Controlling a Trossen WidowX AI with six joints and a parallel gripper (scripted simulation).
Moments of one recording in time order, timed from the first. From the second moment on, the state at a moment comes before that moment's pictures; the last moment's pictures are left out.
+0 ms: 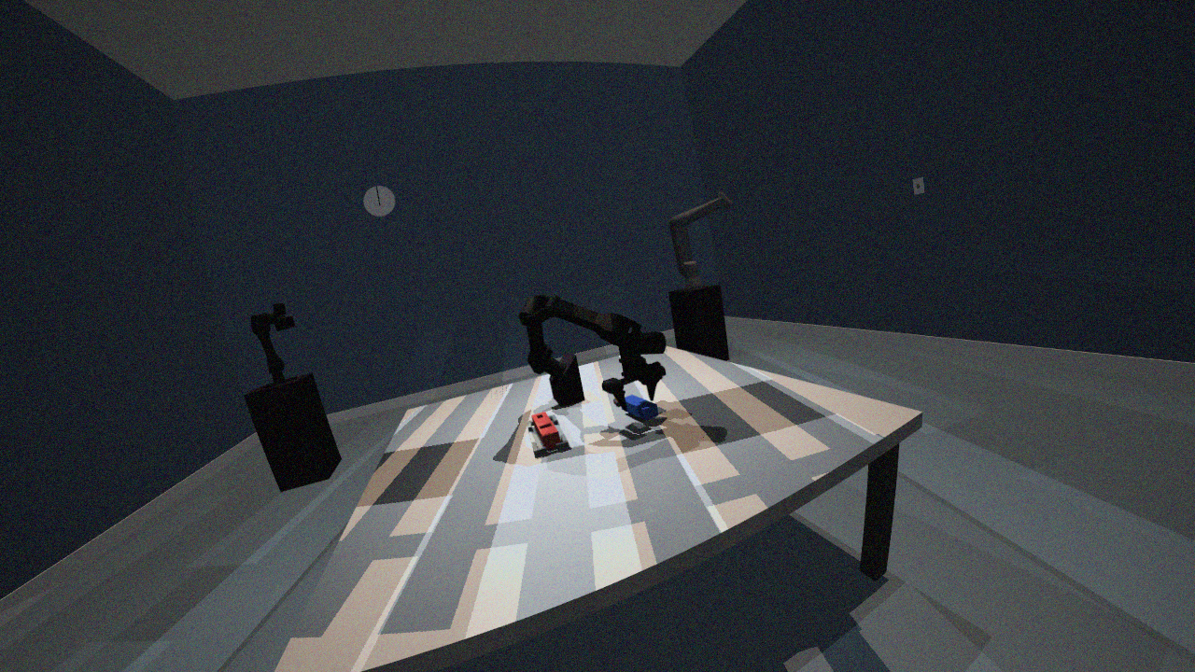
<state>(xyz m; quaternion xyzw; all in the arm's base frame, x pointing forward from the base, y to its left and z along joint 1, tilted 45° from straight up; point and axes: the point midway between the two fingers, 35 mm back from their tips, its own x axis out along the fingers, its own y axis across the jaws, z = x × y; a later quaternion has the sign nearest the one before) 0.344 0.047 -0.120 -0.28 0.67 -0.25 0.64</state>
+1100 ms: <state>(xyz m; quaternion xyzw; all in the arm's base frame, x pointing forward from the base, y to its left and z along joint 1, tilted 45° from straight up) 0.341 0.039 -0.125 -0.28 0.68 -0.26 0.63</state>
